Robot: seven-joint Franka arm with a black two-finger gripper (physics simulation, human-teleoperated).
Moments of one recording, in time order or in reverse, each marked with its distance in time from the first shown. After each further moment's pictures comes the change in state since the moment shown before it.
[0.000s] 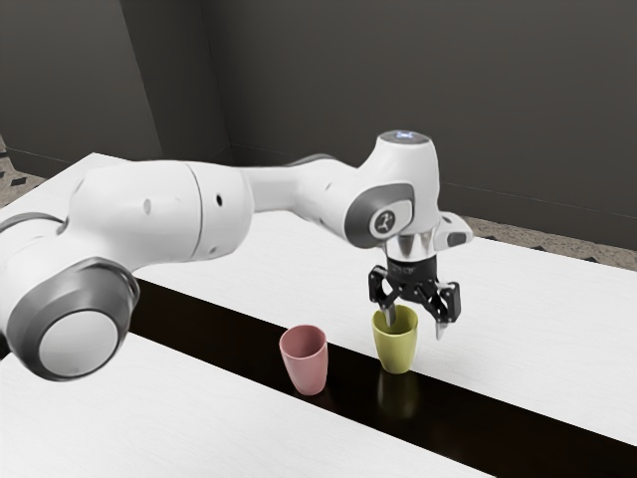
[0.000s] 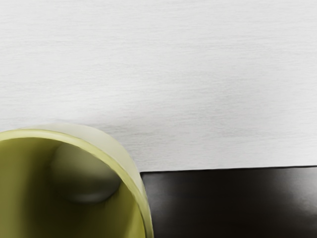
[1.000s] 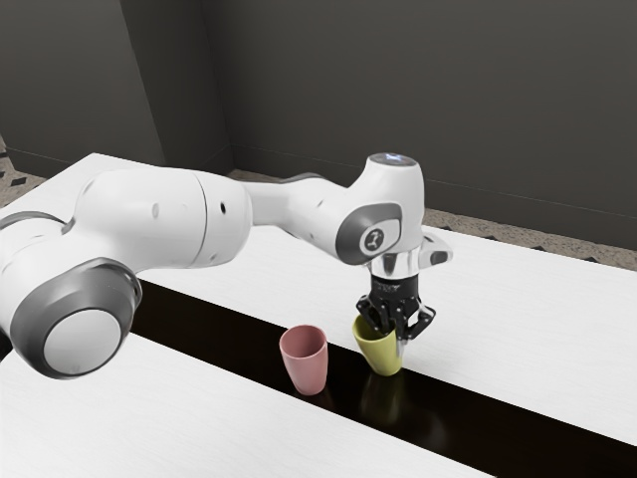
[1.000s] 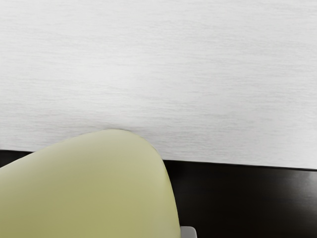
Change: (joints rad) arm 0.004 0.002 0.036 -0.086 -0.018 0.021 -0.048
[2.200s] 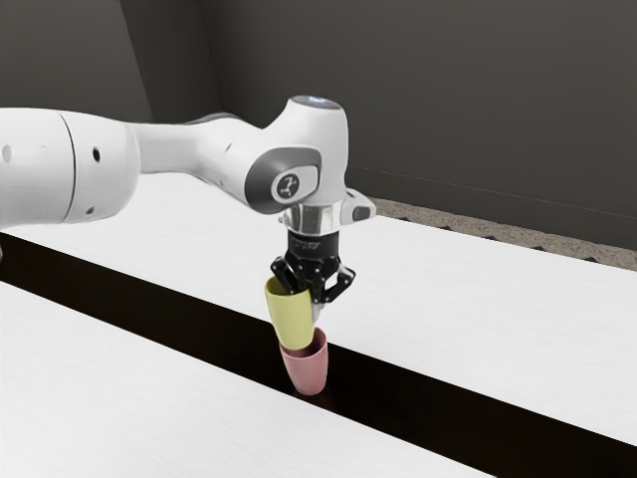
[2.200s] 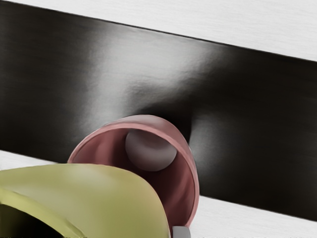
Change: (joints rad) arm 0.069 -0.413 0.006 -0.356 0.094 -0.120 -0.101
